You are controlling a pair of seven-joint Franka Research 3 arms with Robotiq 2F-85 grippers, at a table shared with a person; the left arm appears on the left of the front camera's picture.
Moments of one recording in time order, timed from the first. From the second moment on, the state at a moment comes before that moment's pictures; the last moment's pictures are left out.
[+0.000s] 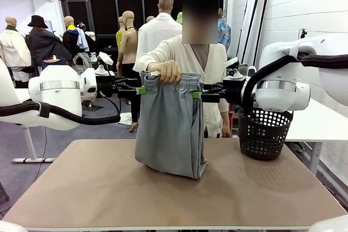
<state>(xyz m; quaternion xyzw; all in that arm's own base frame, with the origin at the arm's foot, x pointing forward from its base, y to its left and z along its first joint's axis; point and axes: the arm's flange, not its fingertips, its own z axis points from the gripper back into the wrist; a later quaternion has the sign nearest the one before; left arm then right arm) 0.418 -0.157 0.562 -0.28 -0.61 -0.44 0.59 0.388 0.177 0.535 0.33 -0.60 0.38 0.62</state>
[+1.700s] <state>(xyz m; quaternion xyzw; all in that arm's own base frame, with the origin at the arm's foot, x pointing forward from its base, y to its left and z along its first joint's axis) 0.460 -0.172 0.542 -0.44 -0.49 -0.56 0.50 0.423 0.179 0.519 0.47 -0.51 0.47 0.55</state>
